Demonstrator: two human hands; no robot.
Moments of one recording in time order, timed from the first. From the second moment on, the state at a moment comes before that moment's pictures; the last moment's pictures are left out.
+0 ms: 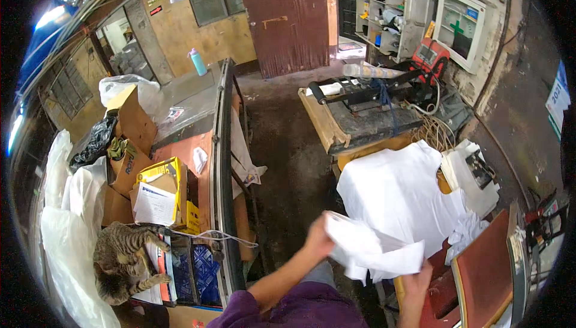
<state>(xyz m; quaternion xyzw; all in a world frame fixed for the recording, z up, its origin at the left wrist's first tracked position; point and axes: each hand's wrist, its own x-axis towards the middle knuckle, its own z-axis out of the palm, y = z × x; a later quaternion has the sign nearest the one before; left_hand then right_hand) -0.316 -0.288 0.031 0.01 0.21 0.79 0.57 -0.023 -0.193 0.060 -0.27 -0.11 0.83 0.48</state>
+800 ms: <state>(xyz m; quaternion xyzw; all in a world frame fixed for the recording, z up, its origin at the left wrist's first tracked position) -0.669 -0.404 -0.178 0.11 0.41 0.86 0.27 -0.106 -0.233 0.198 -0.48 -0.37 0.64 0.47</state>
